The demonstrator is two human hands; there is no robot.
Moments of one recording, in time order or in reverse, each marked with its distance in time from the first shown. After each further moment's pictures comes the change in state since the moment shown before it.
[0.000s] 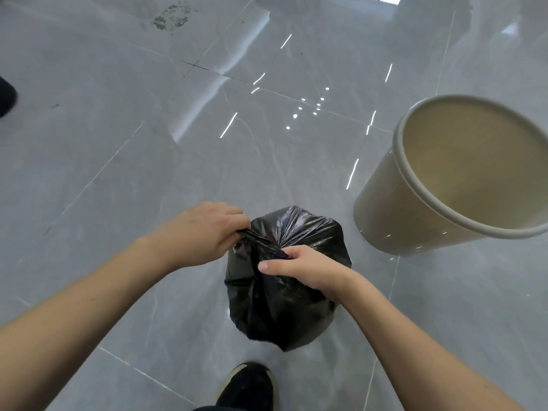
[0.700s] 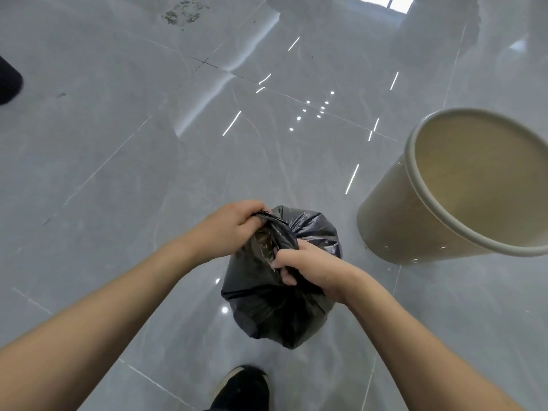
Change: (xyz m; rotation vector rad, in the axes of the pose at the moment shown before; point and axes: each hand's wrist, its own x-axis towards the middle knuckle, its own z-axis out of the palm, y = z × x) left_hand 0.024 0.008 0.020 -0.679 0.083 -0.378; right_hand -0.011 -0.032 0.004 0.049 -0.070 -0.074
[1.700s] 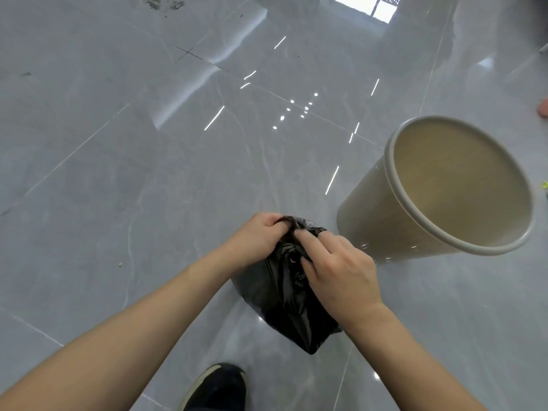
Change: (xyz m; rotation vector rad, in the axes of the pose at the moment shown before) left_hand 0.022 0.041 0.067 -0.589 -0.019 -0.255; right_hand -0.049 0.026 -0.015 -1.507 1.015 -0.592
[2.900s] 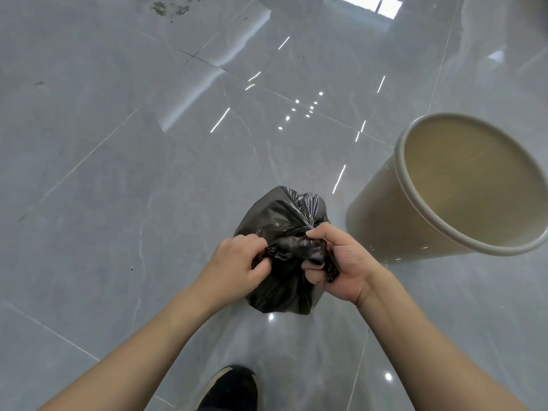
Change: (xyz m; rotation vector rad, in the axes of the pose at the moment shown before) left_hand -0.039 -0.048 -0.030 0.818 0.187 0.385; right_hand 0.032 0.011 0.029 2.031 -0.831 1.192
